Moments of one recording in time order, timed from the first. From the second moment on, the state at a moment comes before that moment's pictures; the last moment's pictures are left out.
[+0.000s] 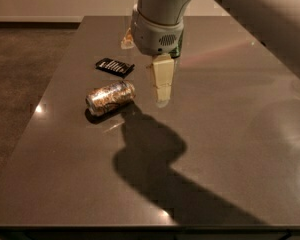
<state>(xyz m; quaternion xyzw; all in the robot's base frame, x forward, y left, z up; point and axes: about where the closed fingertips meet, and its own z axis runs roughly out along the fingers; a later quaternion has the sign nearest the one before) 0.535 0.010 0.937 -0.85 0.51 0.00 0.14</state>
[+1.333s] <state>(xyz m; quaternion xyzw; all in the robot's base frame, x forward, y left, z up) 0.570 0.068 0.879 -0.88 0.47 0.01 0.07</state>
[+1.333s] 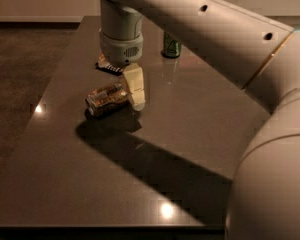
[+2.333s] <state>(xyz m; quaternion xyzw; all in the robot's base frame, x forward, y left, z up) 0.568 0.070 0.854 -0.88 0.47 0.00 0.06</state>
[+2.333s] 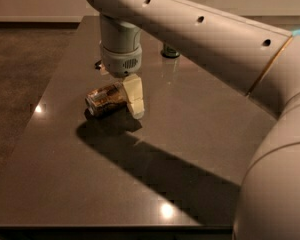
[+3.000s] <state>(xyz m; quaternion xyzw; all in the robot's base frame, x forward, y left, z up) 0.563 0.069 0.850 -0.88 0.48 0.00 0.06</state>
